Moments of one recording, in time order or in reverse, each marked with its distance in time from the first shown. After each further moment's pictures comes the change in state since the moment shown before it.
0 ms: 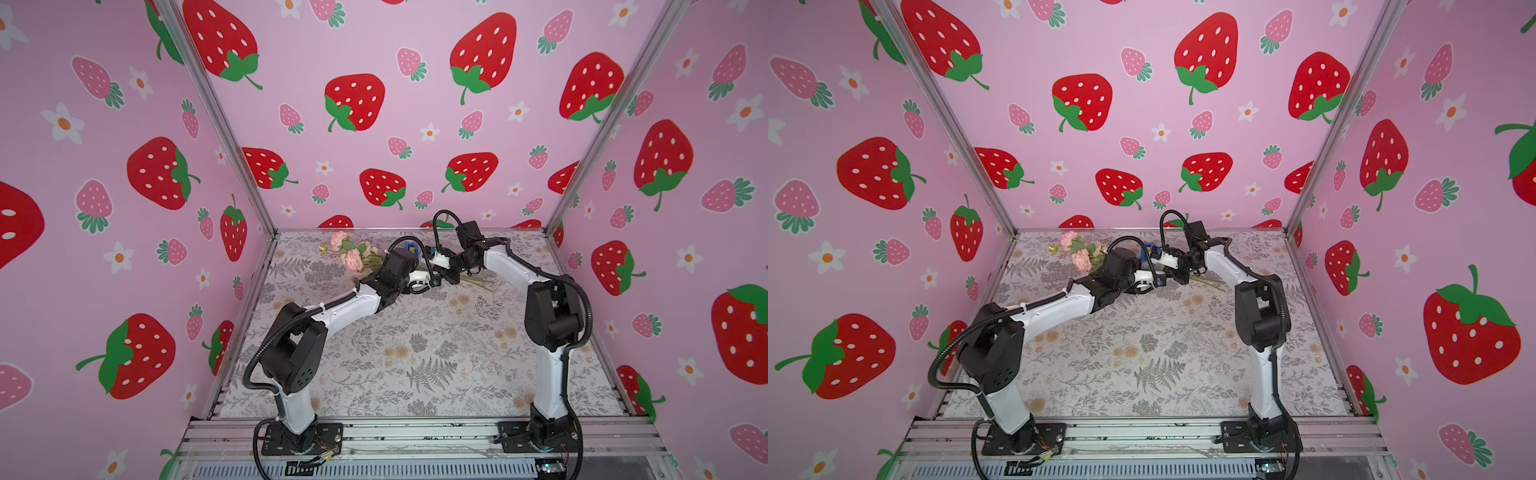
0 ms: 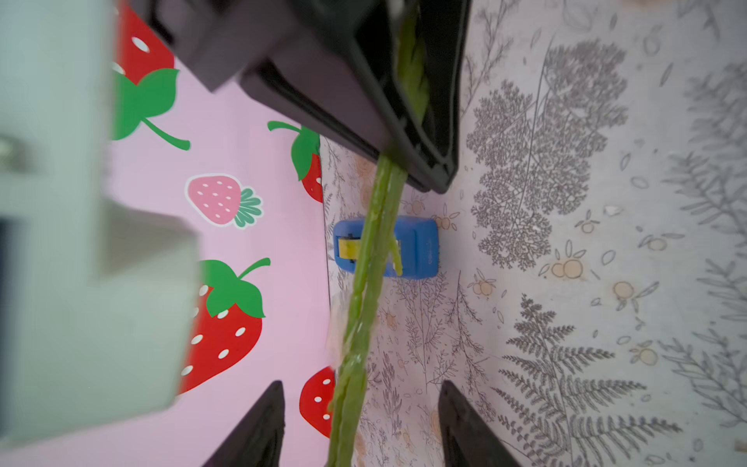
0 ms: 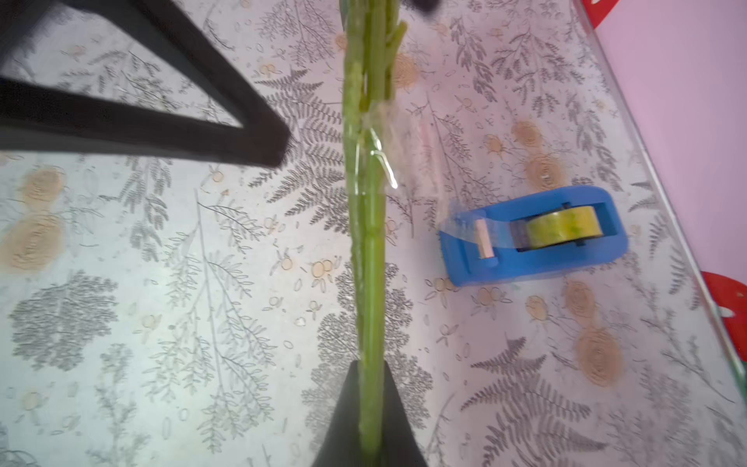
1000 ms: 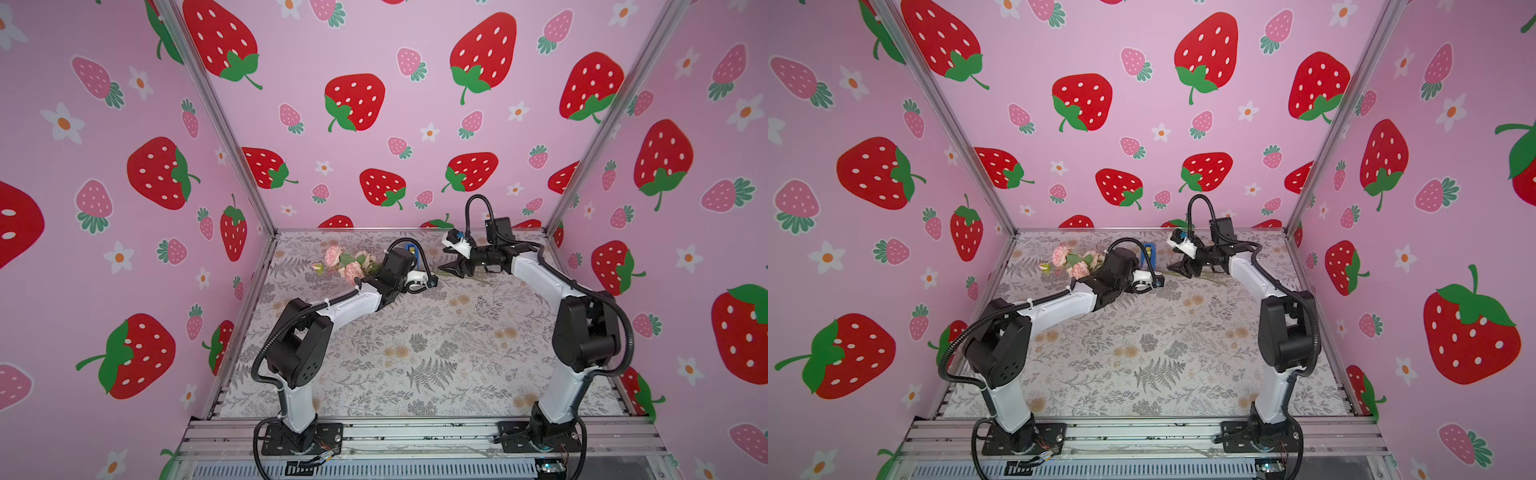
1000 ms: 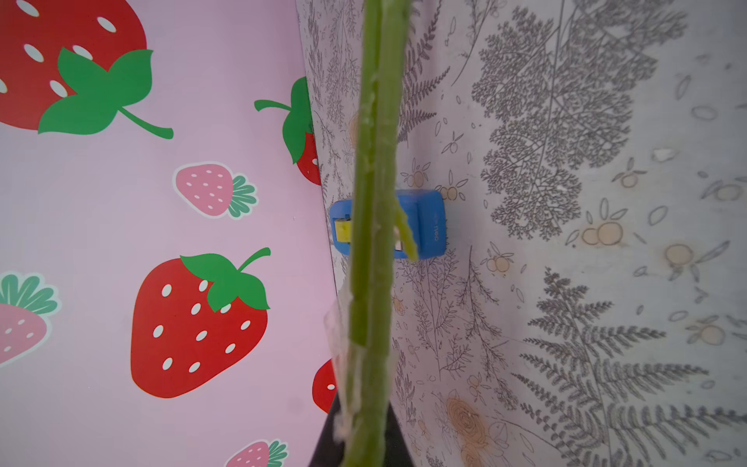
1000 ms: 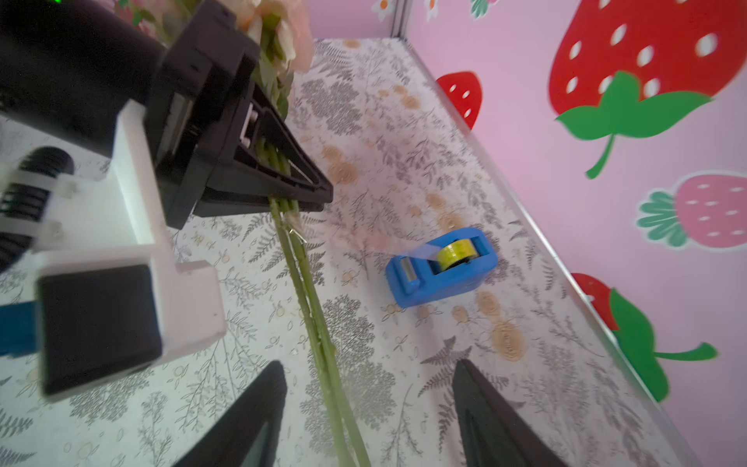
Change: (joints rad) left arm 0.013 0.087 0.012 0.031 -0.074 0.121; right arm -0.077 -0.198 -0.178 0.177 -0.182 0.202
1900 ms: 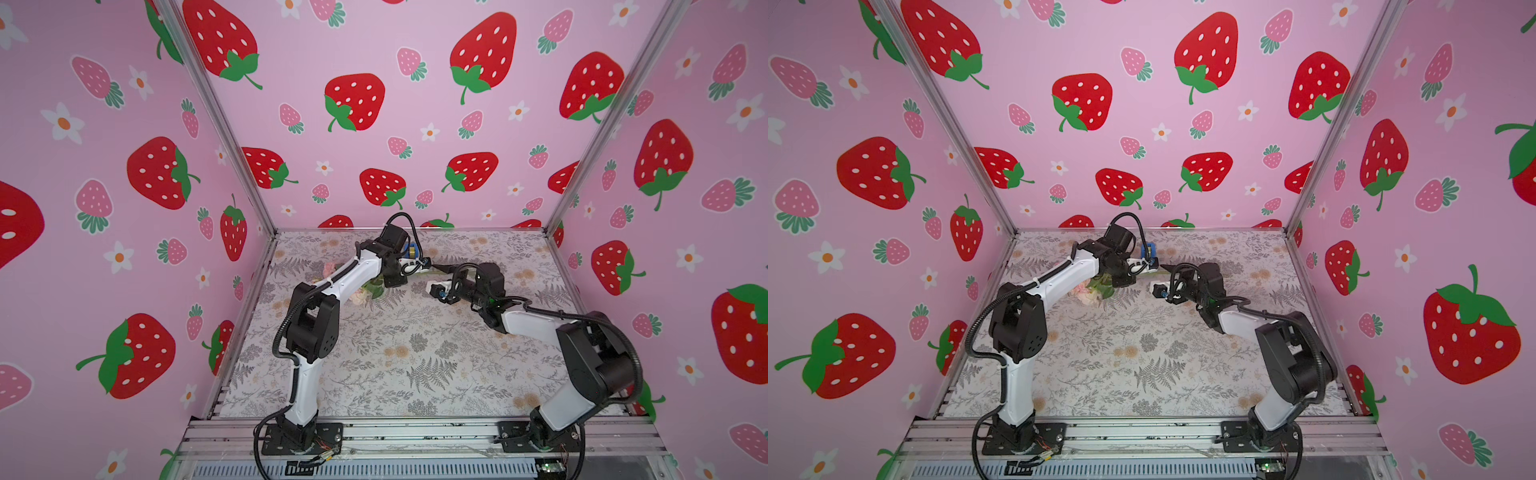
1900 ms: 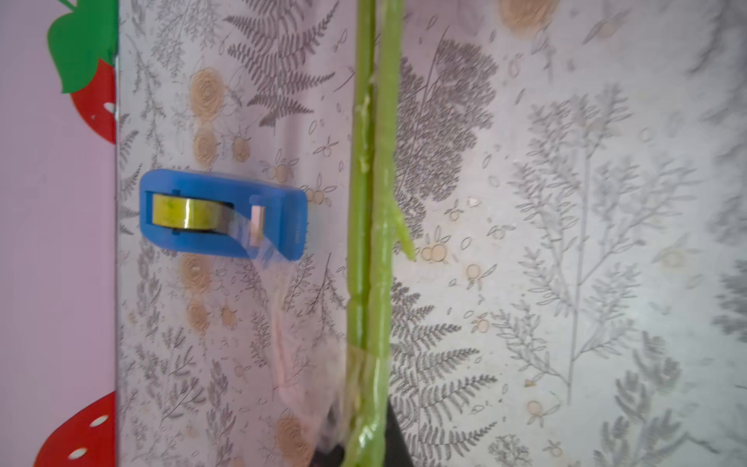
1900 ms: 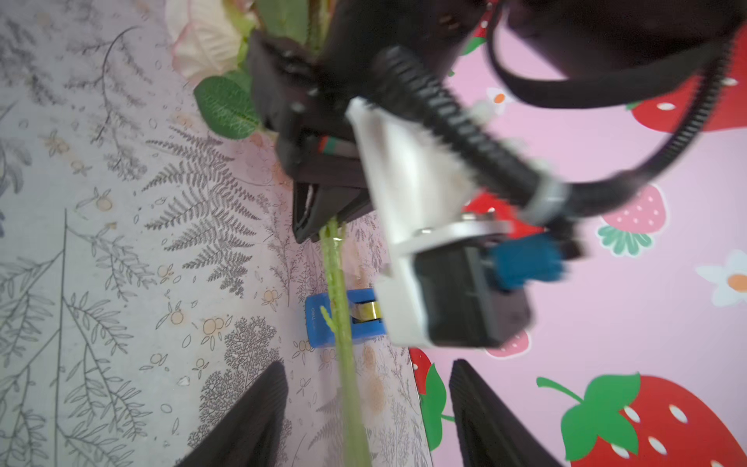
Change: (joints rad) left arm 0.128 0.214 0.467 -0.702 0.339 -0.366; right arm 0.166 -0.310 -0.744 1.059 0.319 -0.228
